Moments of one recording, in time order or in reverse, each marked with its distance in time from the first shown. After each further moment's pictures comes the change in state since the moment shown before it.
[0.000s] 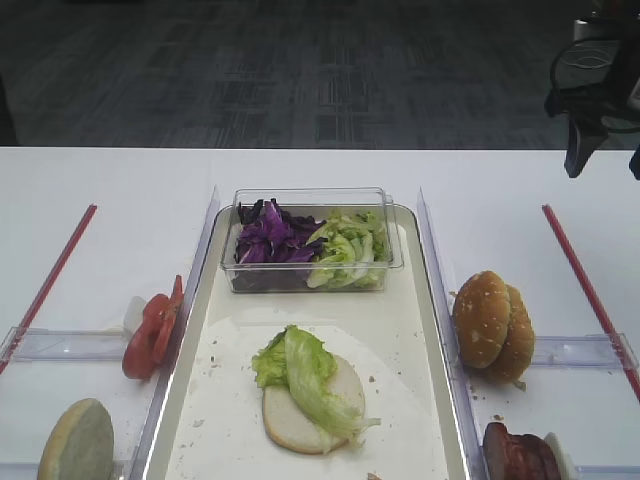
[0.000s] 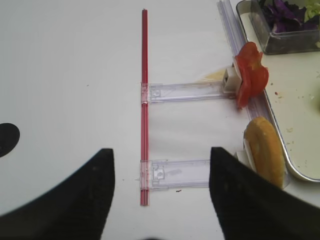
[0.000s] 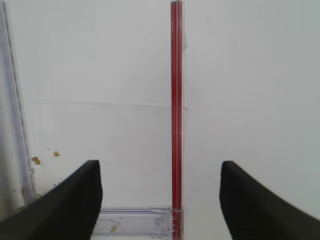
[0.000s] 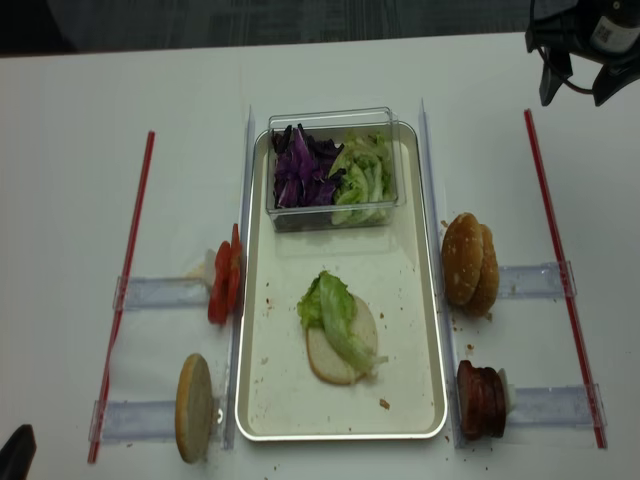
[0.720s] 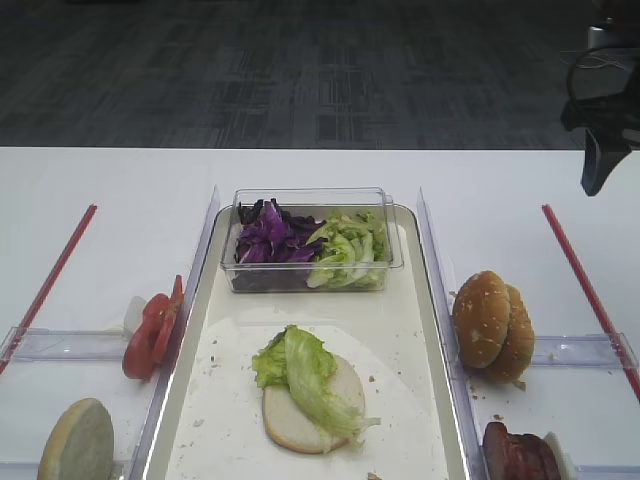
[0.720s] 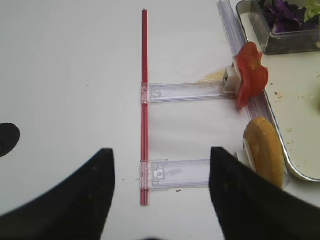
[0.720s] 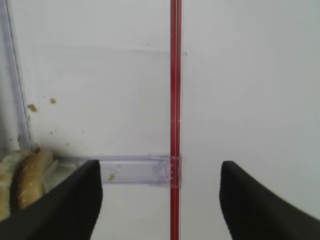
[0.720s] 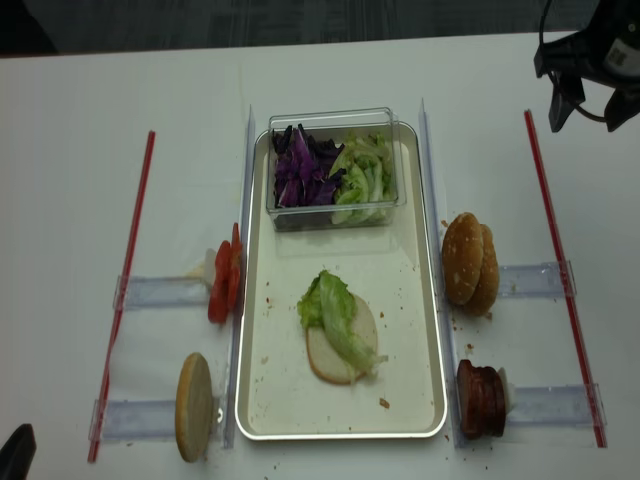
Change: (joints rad) left arm 0.000 0.000 0.000 0.000 0.000 0.000; right arm 0.000 -0.144 0.180 -0.005 0.002 -0.002
